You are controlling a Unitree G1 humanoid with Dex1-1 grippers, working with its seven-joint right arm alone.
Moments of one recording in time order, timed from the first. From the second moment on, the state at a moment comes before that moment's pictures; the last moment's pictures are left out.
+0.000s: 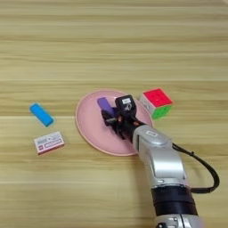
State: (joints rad) arm -0.15 -0.30 -0.08 0.11 0.12 0.47 0.44
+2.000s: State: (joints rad) arm -0.24 -0.04 0.39 0.07 0.06 0.51 0.44
